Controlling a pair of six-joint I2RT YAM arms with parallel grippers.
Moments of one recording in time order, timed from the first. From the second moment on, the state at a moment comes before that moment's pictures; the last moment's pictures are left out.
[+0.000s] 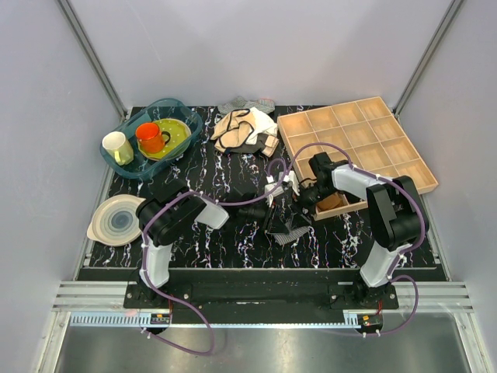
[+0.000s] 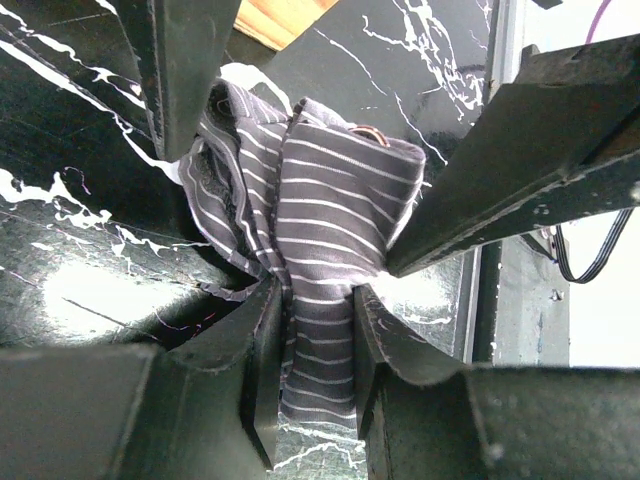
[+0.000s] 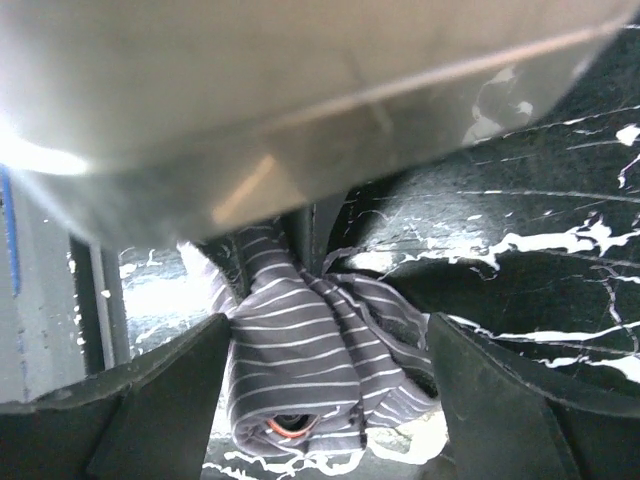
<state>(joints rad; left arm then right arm) -0.79 1.98 0.81 0.66 0.74 -0.40 0.33 1.77 1.05 -0.72 -0.83 -0.89</state>
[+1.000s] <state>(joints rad) -0.82 1.98 0.74 0.84 0.64 -0.42 0.33 1.86 1.11 -0.86 -0.82 -0.86</state>
